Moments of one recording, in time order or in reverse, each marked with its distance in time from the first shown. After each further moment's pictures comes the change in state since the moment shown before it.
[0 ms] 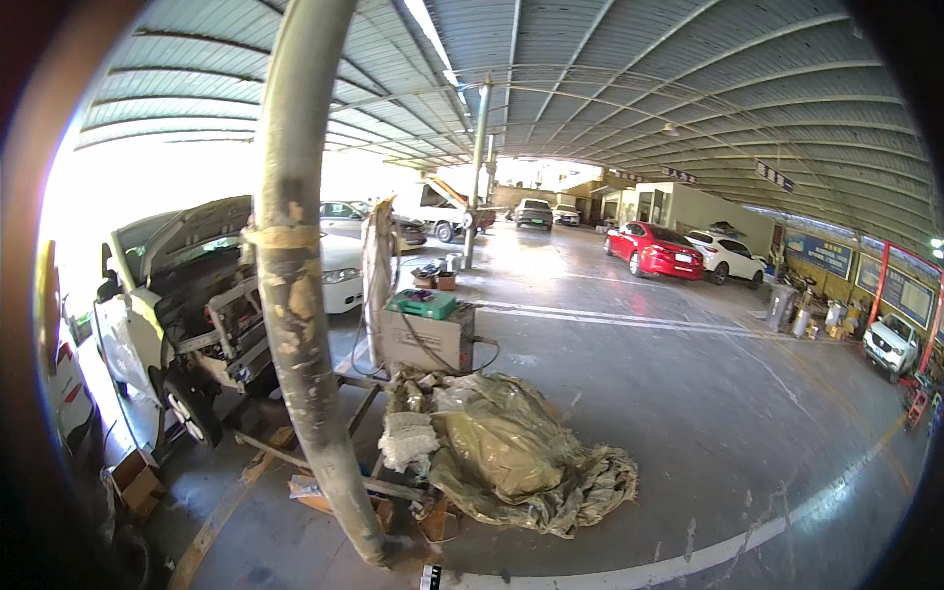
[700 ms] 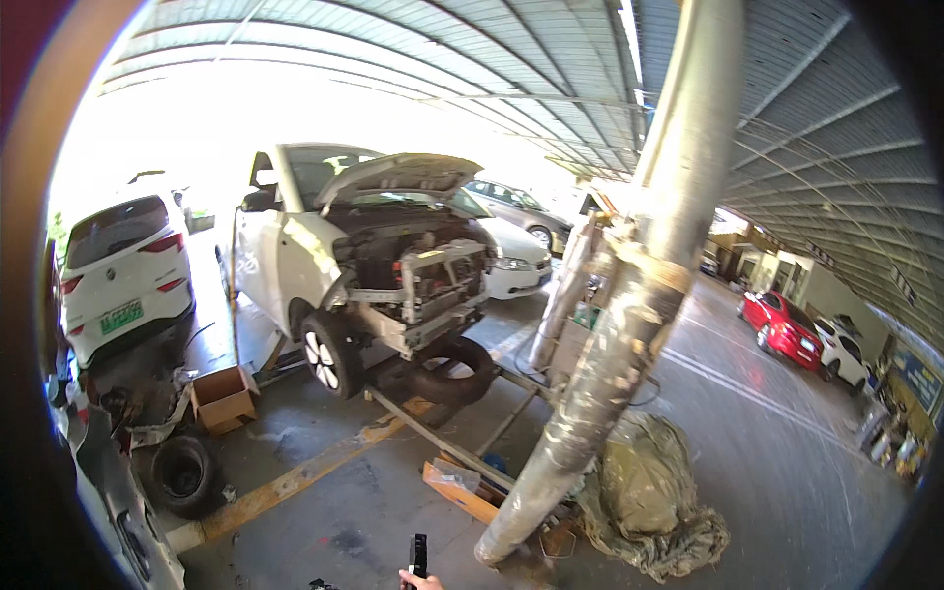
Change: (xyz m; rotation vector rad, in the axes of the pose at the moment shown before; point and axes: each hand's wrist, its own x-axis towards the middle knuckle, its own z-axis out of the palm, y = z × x) left_hand -0.224 0.199 -0.363 -0.607 0.194 0.625; right_hand 0.164 0.240 0.418 -0.337 -0.225 0.358
